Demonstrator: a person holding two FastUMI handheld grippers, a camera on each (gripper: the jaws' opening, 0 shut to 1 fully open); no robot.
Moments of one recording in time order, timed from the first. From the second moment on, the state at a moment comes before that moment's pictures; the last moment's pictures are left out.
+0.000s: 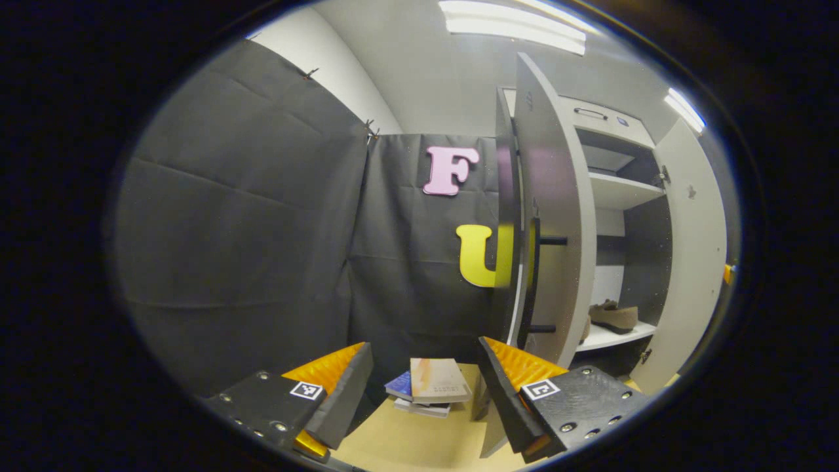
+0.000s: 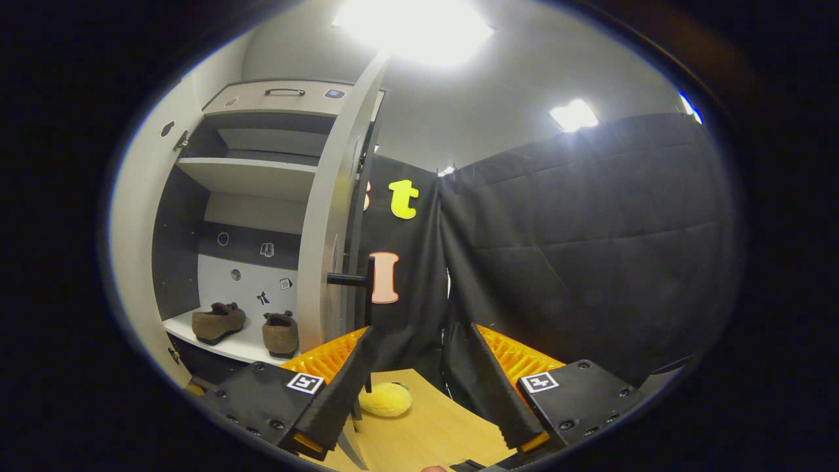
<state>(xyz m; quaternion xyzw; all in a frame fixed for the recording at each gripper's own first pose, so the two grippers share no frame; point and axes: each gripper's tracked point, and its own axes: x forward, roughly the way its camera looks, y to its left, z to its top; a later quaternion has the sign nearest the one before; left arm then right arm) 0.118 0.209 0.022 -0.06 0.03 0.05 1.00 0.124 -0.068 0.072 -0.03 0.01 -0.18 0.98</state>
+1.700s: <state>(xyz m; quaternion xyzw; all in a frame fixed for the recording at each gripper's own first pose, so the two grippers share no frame) 0.161 0.164 0.067 -0.06 -0.01 0.00 1.00 0.129 0.057 0.048 -0.02 0.01 -0.03 1.00</state>
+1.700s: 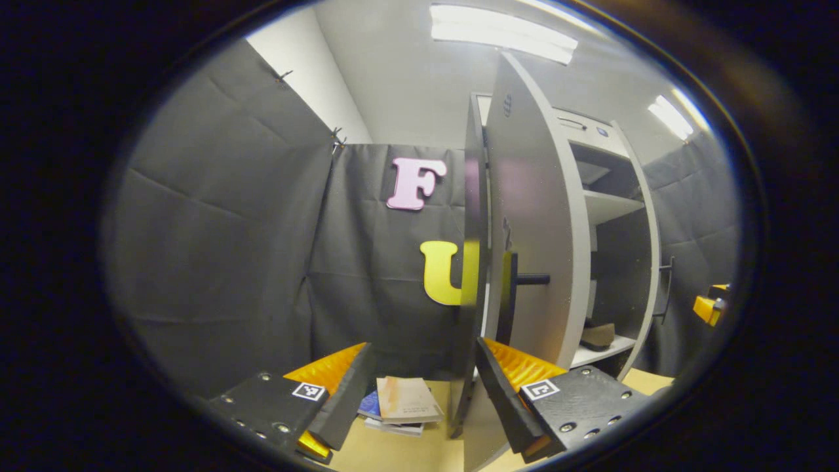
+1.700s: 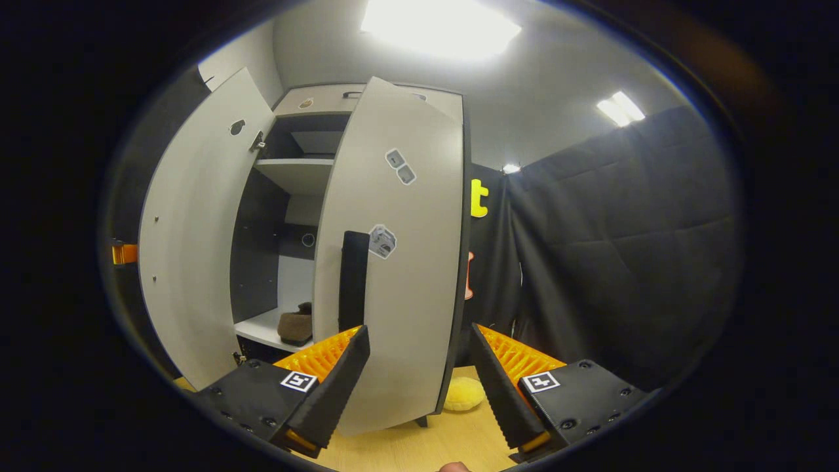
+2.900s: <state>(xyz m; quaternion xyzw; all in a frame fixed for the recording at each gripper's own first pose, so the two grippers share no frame) 0.186 -0.017 0.081 -0.09 -0.01 -0.04 0.99 0.120 -0.051 0.034 -0.02 0.02 -0.02 1.00</state>
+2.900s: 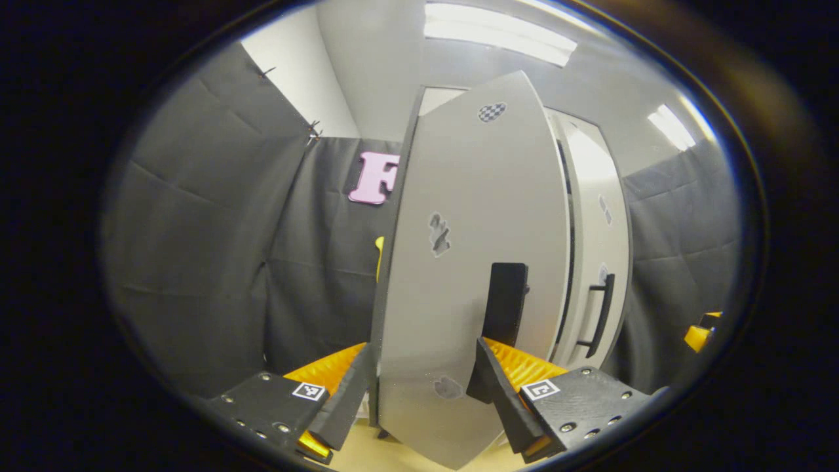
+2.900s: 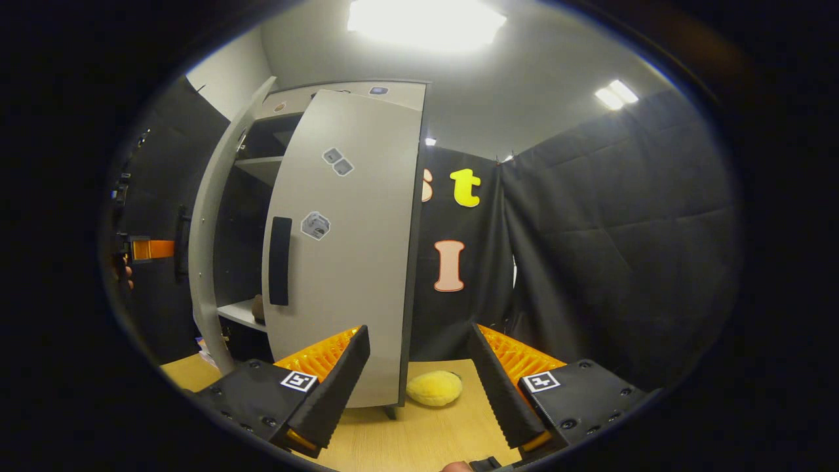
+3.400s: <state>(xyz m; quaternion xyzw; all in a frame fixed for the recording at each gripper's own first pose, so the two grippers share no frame) 0.210 -0.061 0.077 -0.06 -0.01 -0.05 1.00 0.118 -0.061 0.023 -0.01 0.04 -0.01 1.00</state>
